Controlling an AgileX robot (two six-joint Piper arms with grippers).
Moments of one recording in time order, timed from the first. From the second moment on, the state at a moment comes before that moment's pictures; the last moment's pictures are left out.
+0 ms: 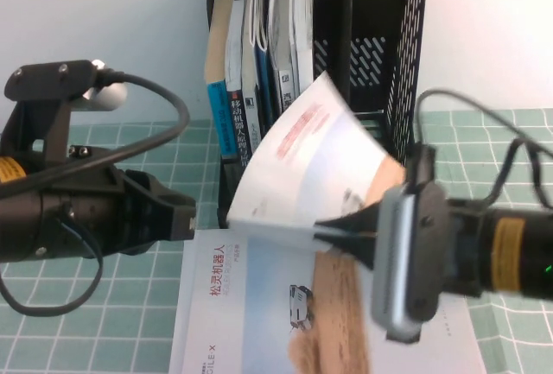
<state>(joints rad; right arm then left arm) 0.62 1.38 -0.72 -1.26 -0.45 0.34 -0.43 1.06 -0.95 -0.40 0.75 0.03</state>
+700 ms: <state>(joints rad) 0.86 1.56 -0.72 -1.26 -0.37 0.33 -0.43 1.05 -0.95 -0.40 0.73 0.01</state>
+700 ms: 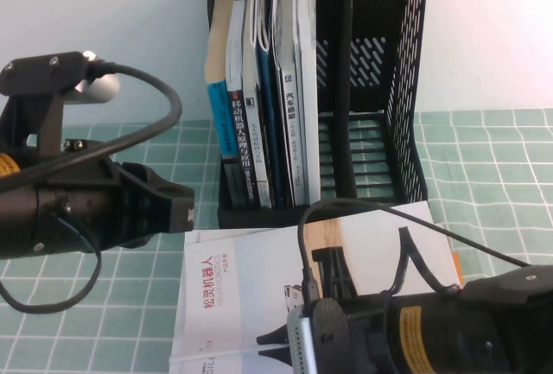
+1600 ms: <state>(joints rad) 0.86 1.66 -0.72 -1.45 -0.68 0.83 -0.43 0.80 -0.95 -0.42 0.60 0.04</state>
